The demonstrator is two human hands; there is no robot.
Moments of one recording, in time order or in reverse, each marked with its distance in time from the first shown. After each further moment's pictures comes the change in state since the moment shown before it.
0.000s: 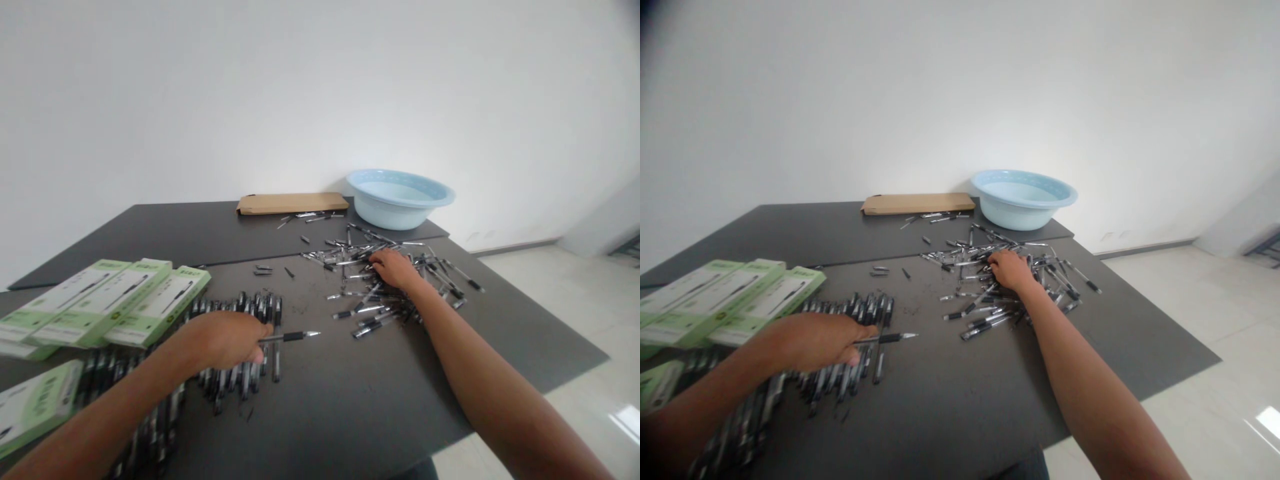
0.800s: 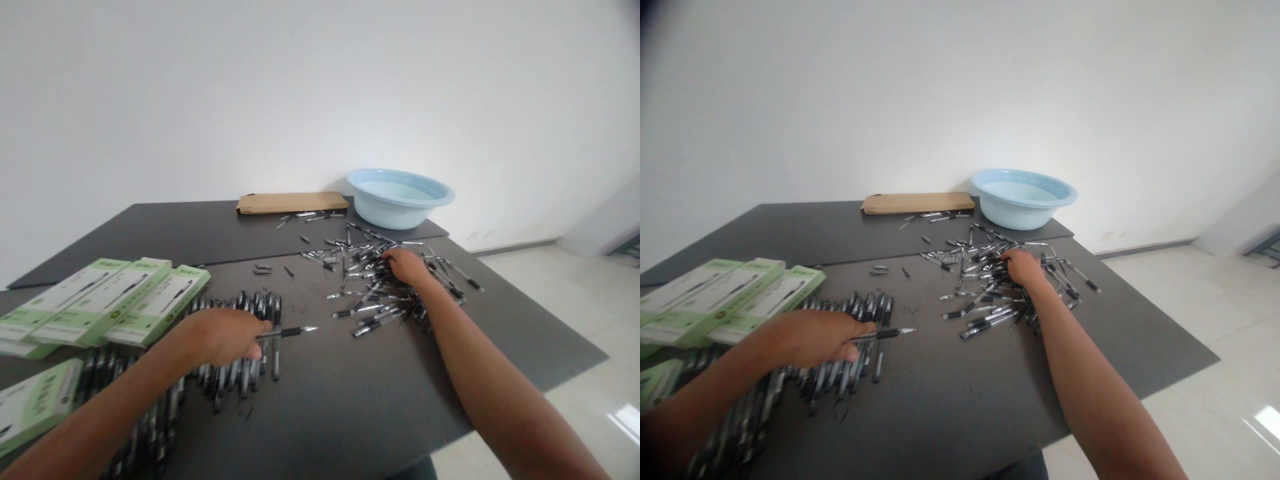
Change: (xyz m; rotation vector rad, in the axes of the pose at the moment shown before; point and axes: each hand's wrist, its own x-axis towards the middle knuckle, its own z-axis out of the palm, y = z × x) left_hand 0.003 -0.010 0.005 -0.026 0.025 0.019; right_hand 0.005 0.038 0.012 0.032 0.063 0.145
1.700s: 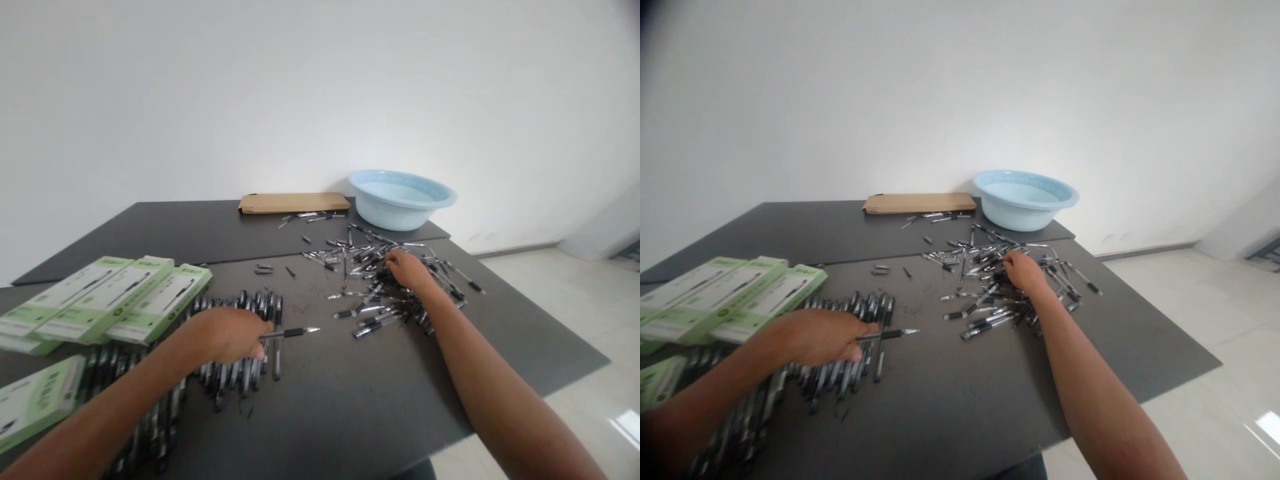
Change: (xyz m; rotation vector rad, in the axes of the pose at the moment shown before) left_hand -0.004 0.012 -0.010 0.029 -0.022 -0.022; right_hand -0.013 -0.012 -0.012 0.063 -0.014 -0.013
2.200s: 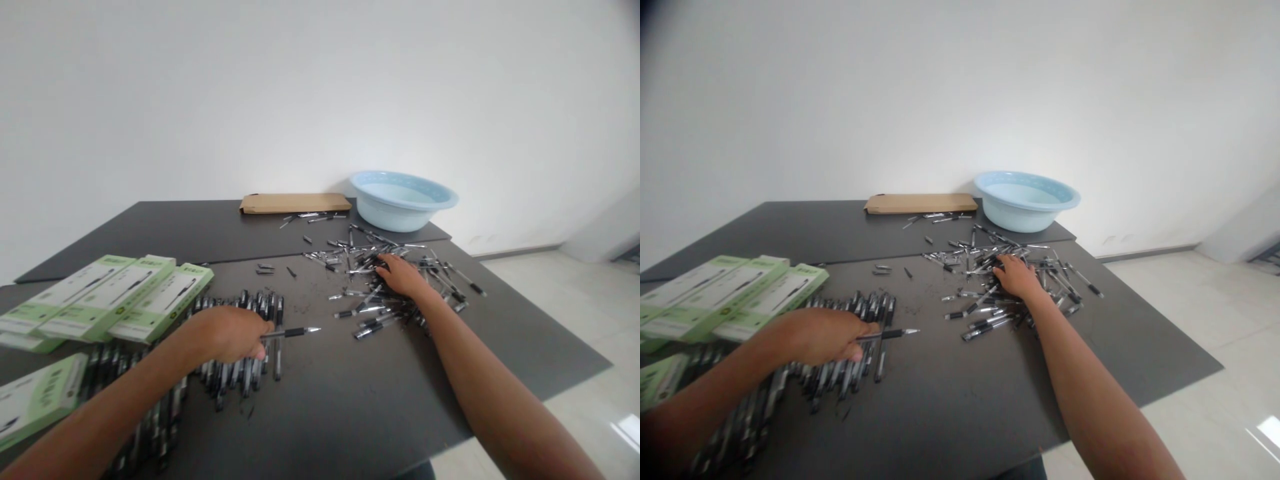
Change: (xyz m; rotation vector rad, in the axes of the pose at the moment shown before) left_hand -0.003 0.002 -0.003 0.010 -0.027 -0.012; right_hand -0.005 -0.012 0.013 0.026 -0.039 -0.025
